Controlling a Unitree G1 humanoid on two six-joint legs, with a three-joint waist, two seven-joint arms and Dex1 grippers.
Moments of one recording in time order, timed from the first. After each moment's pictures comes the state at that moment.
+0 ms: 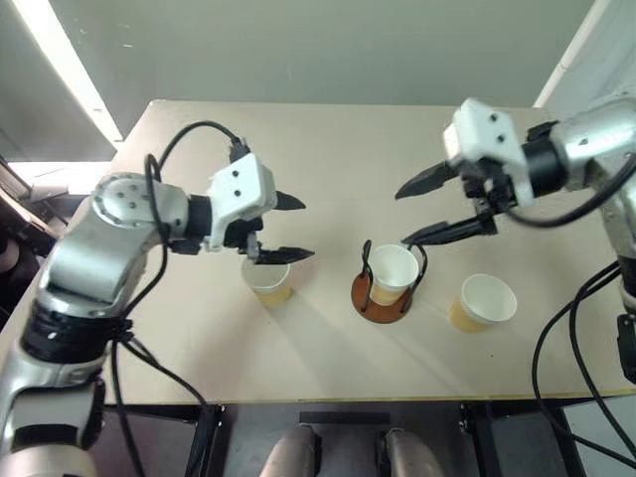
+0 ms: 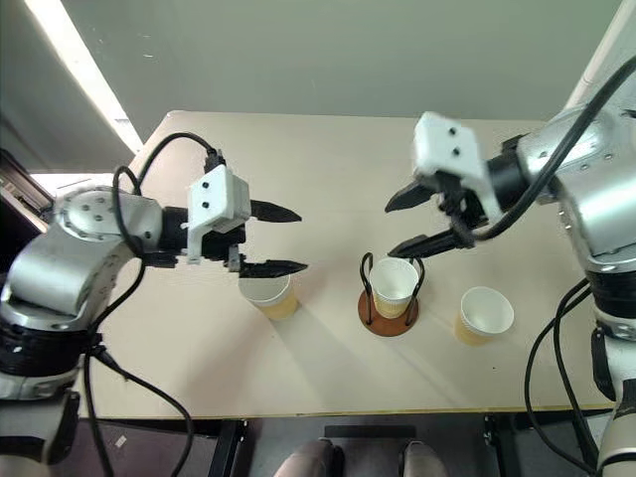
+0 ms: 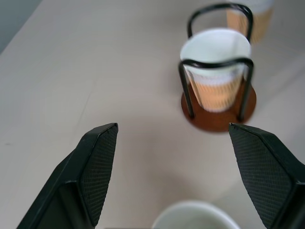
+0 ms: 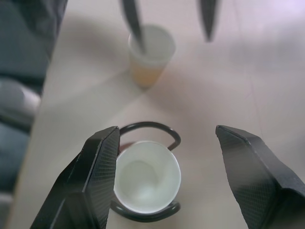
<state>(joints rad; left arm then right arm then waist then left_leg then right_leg) -0.73 0.98 -0.10 -0.34 -0.37 0.59 -1.17 -1.11 -0.91 0.17 -0.20 0.37 0.90 1.44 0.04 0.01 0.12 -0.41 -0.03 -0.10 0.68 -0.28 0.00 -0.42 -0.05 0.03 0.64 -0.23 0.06</state>
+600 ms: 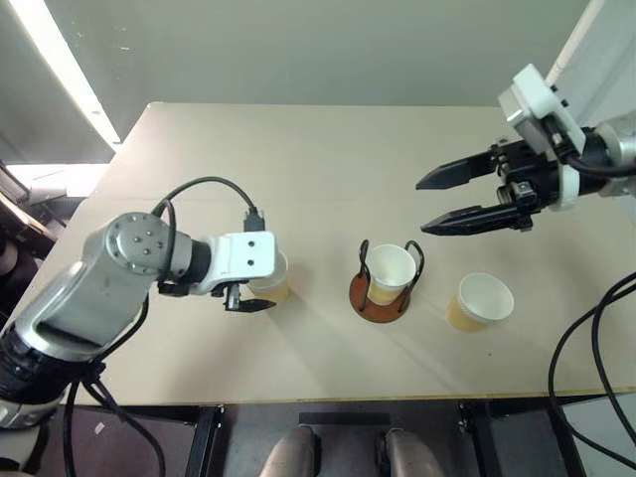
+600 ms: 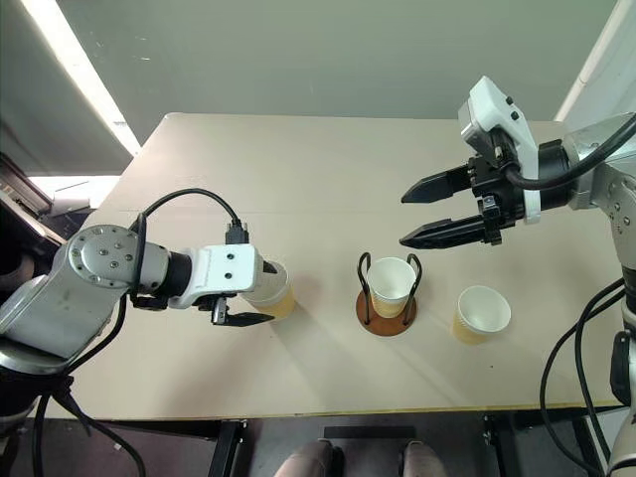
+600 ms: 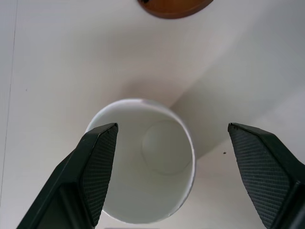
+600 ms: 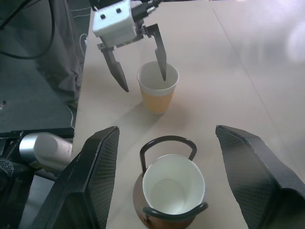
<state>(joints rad) -0.60 1.12 -0.26 -0.47 -0.12 0.64 -1.17 -1.06 -0.96 0.09 -0.21 0.57 0.99 1.40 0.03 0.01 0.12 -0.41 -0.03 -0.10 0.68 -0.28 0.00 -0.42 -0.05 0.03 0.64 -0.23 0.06</state>
